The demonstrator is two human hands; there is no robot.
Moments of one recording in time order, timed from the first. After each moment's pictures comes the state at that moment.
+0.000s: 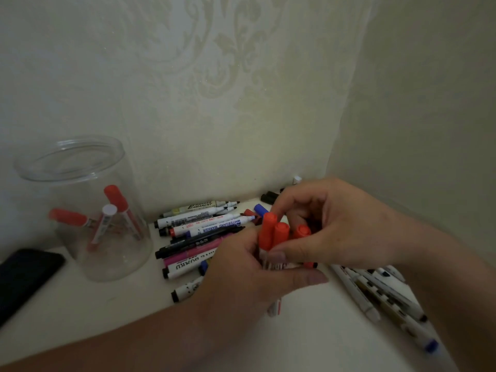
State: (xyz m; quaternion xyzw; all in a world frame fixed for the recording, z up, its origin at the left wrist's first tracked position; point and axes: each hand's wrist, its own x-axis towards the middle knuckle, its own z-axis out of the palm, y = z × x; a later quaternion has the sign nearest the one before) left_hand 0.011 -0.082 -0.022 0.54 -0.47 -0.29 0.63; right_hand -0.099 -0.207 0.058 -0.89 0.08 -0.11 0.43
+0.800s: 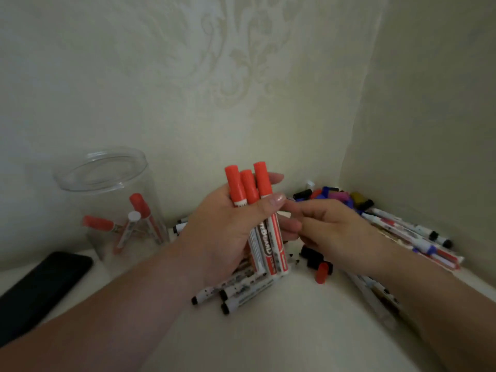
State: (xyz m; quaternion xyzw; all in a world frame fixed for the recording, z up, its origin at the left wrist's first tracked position) left_hand 0.051 -0.085 0.024 0.46 -0.37 -0.39 0.70; right_hand -0.080 -0.218 0.018 -0.85 0.18 -0.18 0.47
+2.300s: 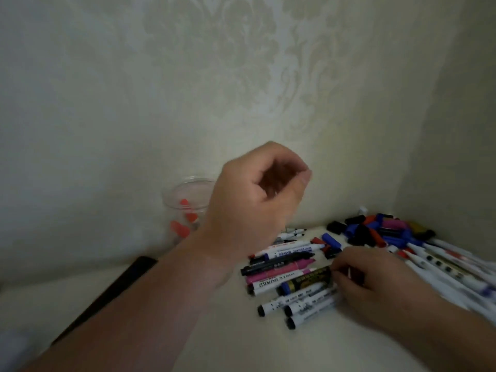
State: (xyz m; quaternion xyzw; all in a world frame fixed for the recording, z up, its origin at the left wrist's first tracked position) left_hand 0.088 -0.025 0.087 0.54 -0.57 0.13 0.60; right_hand -0.069 -0.177 0.009 -0.96 0.20 -0.12 0.16
